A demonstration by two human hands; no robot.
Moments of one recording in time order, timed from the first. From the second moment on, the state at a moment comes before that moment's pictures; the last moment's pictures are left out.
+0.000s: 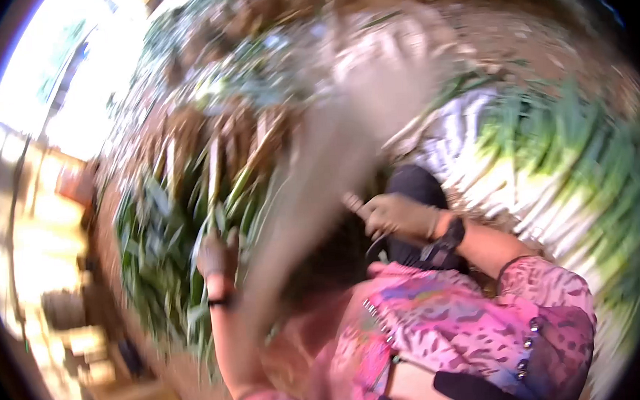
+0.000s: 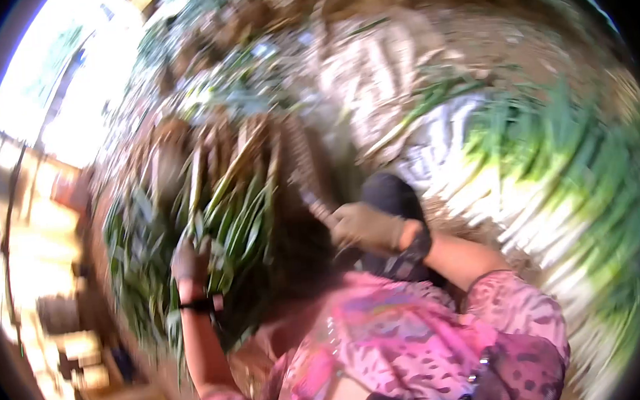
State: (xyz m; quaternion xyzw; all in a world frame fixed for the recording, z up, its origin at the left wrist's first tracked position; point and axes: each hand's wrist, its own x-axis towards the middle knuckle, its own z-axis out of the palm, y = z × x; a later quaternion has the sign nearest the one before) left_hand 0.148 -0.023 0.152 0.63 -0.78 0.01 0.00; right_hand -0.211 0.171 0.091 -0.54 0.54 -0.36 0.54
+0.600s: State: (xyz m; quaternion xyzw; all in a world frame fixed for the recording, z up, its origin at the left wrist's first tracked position) left_hand 0.016 -0.056 0.201 0.65 -0.66 -0.20 0.32; right_hand -0.243 0.320 0.152 -0.63 0.76 -0.12 0.08
